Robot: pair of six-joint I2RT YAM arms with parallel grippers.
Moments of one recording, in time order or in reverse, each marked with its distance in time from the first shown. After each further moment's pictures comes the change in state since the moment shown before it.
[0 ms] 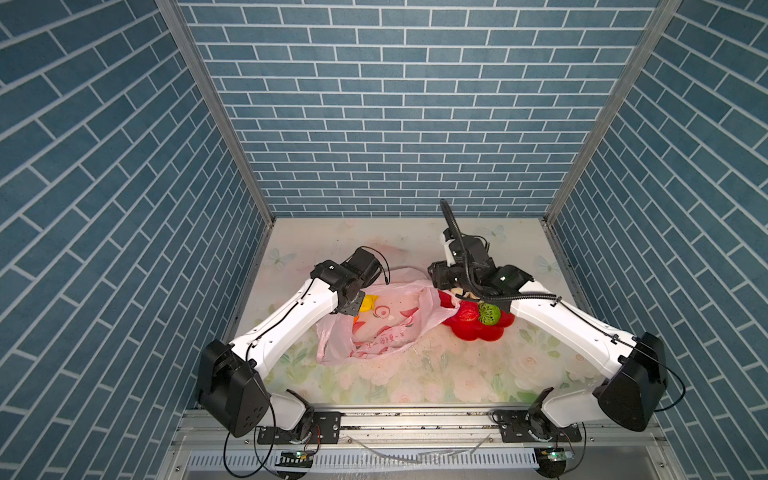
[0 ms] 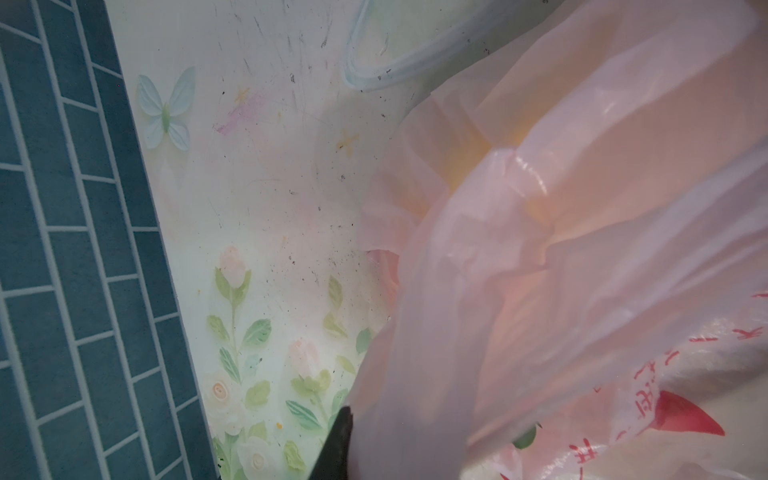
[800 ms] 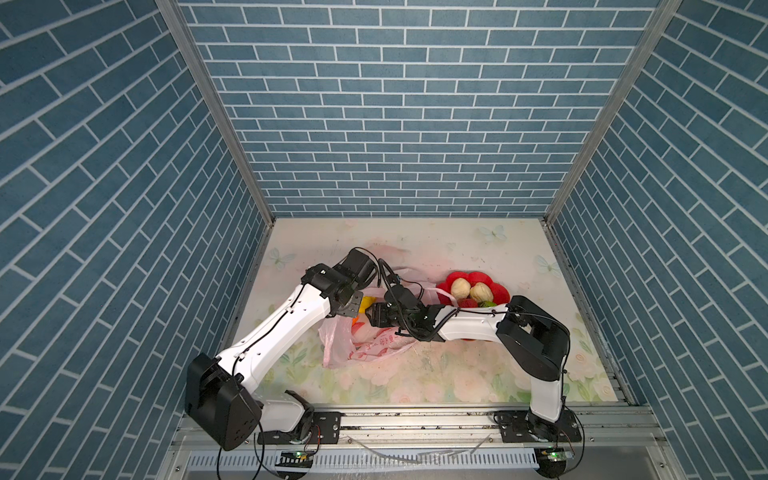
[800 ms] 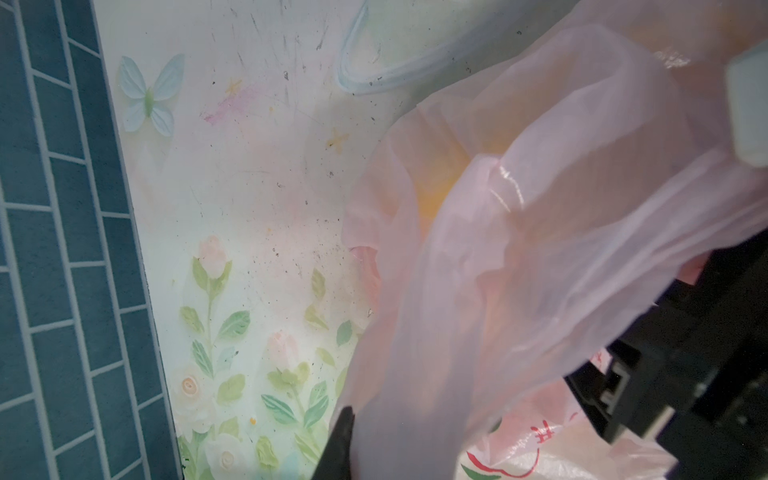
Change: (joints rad) left arm 0.002 -0.074 -0.019 0.000 0.063 -0.053; right arm 0.238 0.531 -0.041 0.602 -0.098 0.410
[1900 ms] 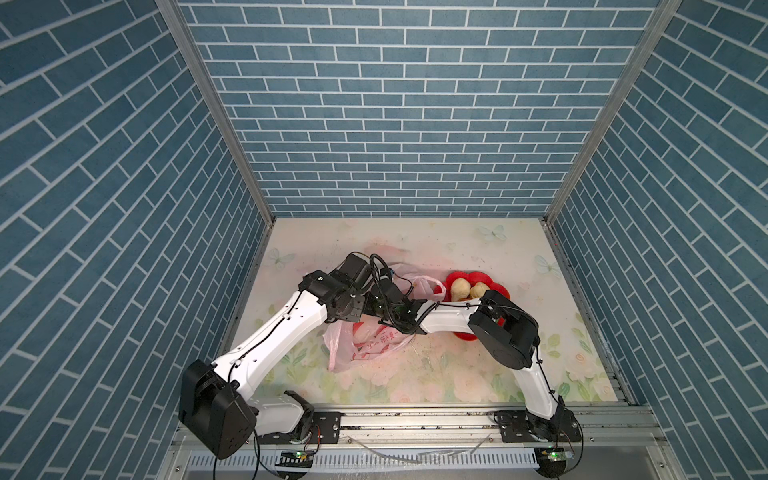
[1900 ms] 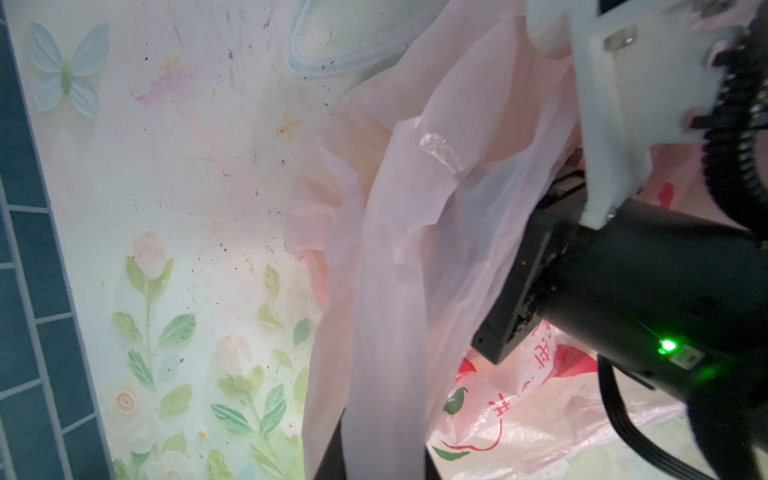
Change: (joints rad) left arm 0.000 -0.041 -0.071 0.068 0.108 -0.017; right arm -0.017 0.199 0.187 0.091 0.038 0.198
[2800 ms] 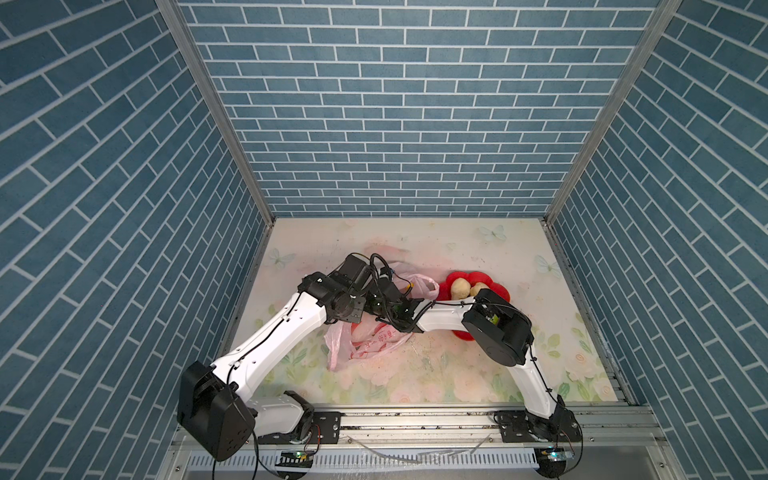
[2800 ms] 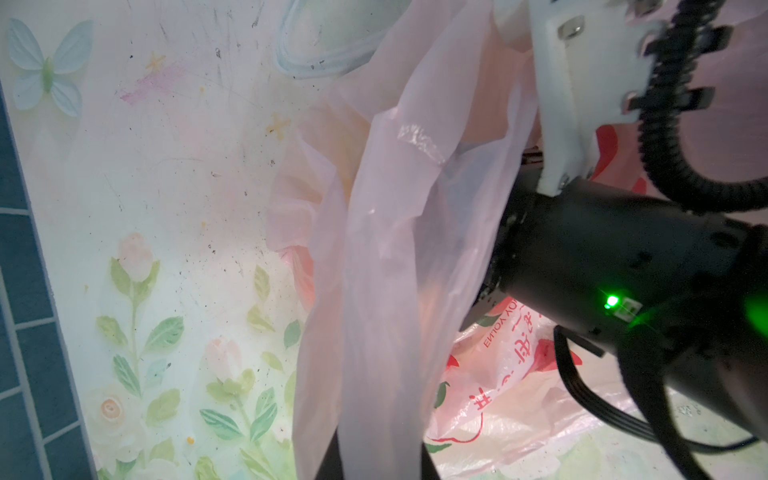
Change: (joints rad) left arm 0.000 -0.011 -0.017 0.018 0.018 0.000; right arm -0.008 0.049 0.036 0.037 -0.011 0.079
